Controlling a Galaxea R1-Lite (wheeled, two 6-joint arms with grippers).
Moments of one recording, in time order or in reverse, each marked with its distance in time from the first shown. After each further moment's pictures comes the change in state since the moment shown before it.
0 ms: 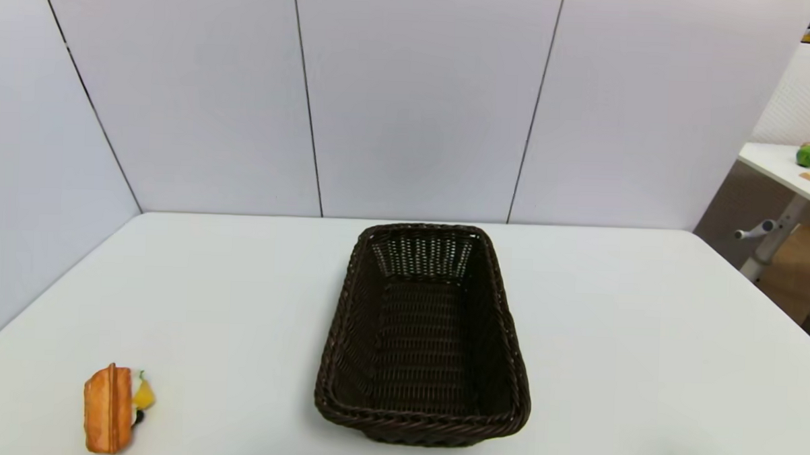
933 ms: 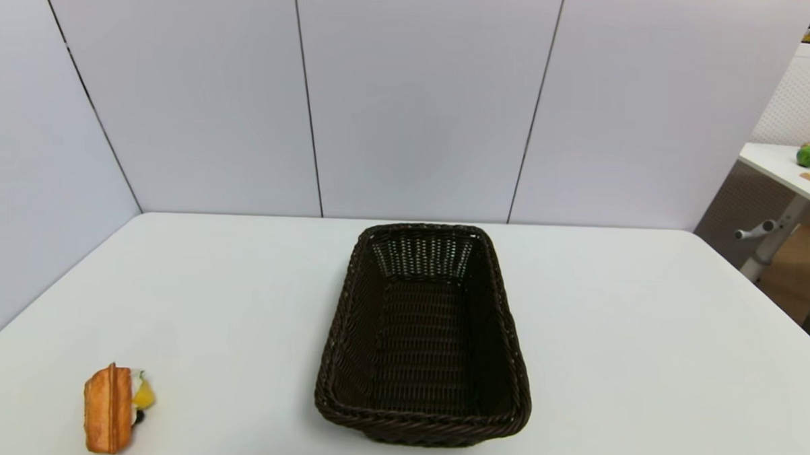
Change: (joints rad) left arm 0.000 0.000 0.000 0.001 0.000 0.000; right arm -0.081 -0.619 0.723 -0.618 0.160 -0.164
